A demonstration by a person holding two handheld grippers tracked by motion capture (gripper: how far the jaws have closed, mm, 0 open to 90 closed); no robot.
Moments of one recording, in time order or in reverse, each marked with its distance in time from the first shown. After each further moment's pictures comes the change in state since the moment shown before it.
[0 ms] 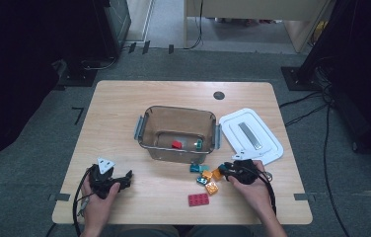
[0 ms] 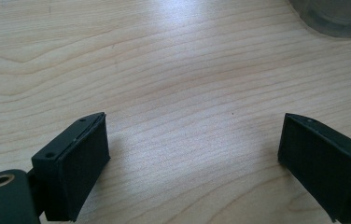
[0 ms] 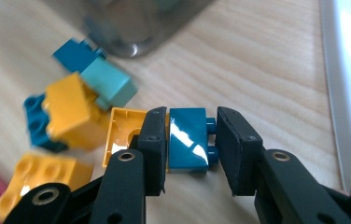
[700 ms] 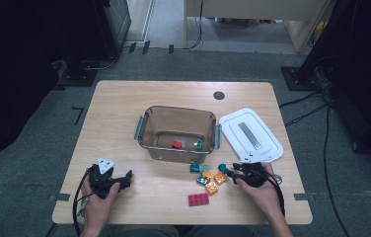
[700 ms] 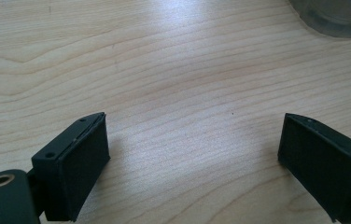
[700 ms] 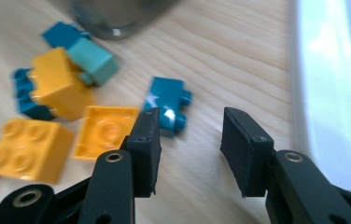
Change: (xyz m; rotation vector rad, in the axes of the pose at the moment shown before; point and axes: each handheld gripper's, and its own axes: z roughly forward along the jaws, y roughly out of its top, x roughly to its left) left arm 0.000 0.000 0.000 0.000 0.000 0.000; right arm -0.013 -0.012 -0.015 -0.018 -0.042 -0.001
